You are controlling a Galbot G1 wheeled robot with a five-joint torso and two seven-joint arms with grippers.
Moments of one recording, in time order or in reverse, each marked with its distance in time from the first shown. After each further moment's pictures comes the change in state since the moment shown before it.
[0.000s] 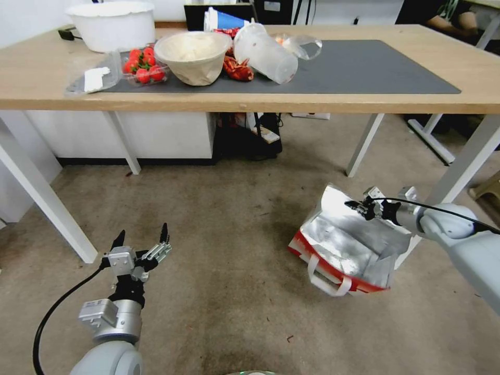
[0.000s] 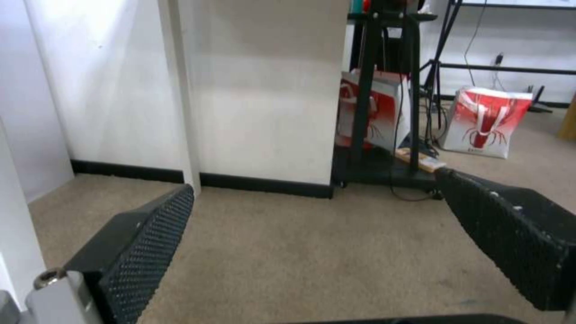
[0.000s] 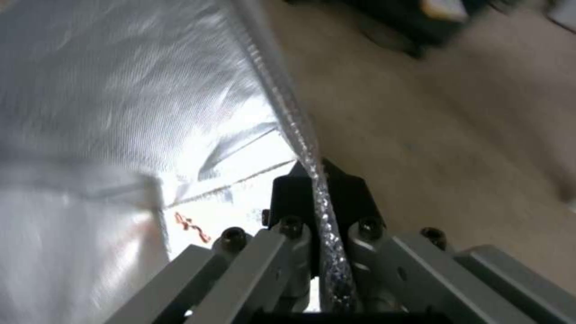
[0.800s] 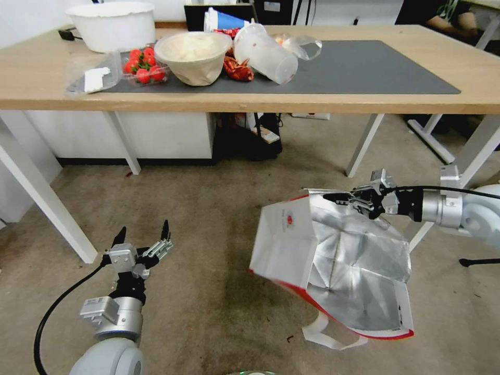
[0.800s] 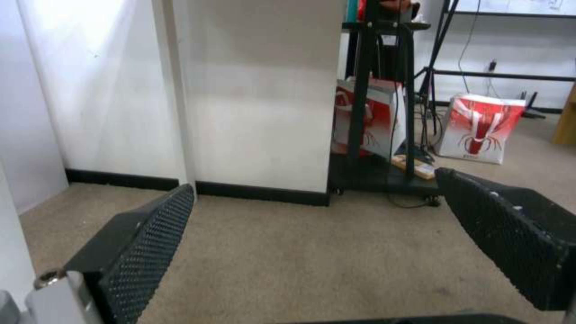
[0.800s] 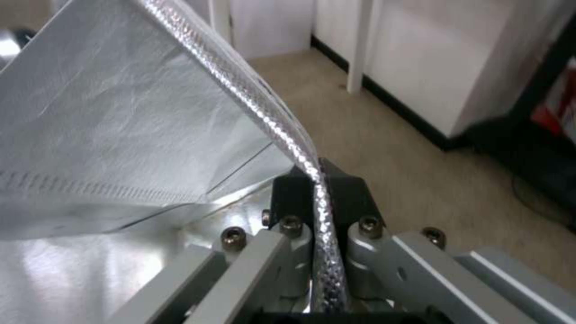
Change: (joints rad) left arm -0.014 0.012 0.005 0.000 -0.002 -0.006 0.001; right arm -0.250 -0.328 0.271 0.580 0.423 -0.036 -0.054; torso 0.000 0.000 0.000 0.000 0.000
